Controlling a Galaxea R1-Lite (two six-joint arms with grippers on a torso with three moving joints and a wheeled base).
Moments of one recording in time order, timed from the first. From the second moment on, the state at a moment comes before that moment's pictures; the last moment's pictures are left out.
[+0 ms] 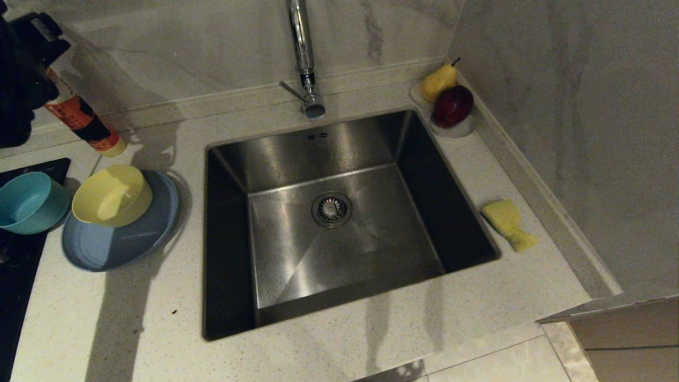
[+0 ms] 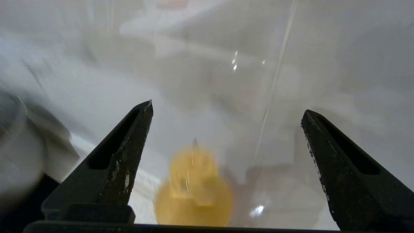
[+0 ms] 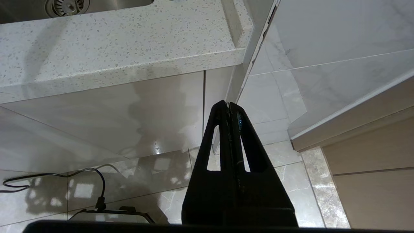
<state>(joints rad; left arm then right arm) 0.25 1.98 -1.88 -0.59 0.49 -0.12 0.00 0.00 0.00 0.00 0.01 -0.01</state>
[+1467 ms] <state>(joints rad) 0.09 1.17 -1.42 0.30 -0.37 -0.13 0.00 0.00 0.00 0.00 0.01 -0.01</state>
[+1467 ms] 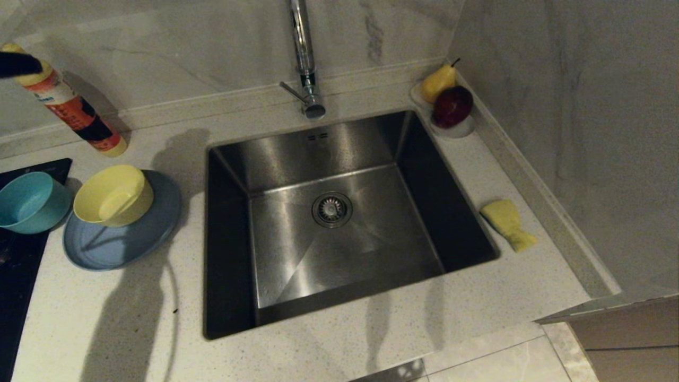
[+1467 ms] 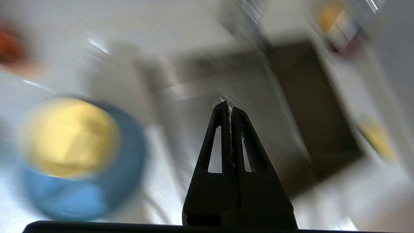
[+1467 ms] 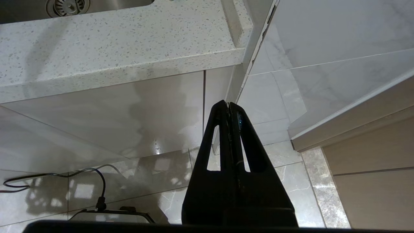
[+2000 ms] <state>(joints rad) -0.07 1.41 -1.45 0.19 -0.42 -0.24 0.00 0.00 0.00 0.00 0.01 -0.01</state>
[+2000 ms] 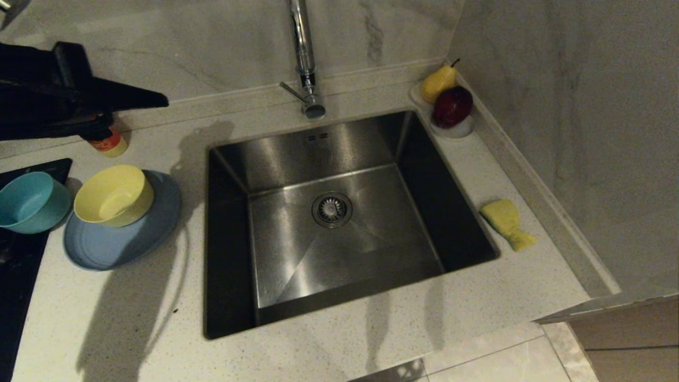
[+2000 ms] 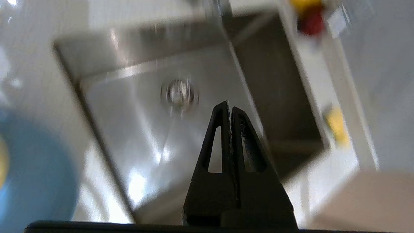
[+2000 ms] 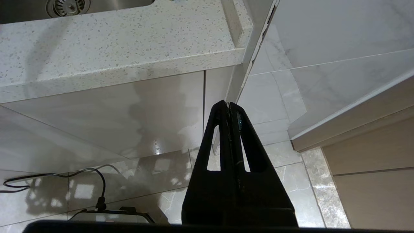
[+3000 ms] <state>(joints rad) -0.22 2.01 -1.89 -0.30 -0.11 -0.54 0.00 0.00 0.00 0.00 0.01 -0.01</state>
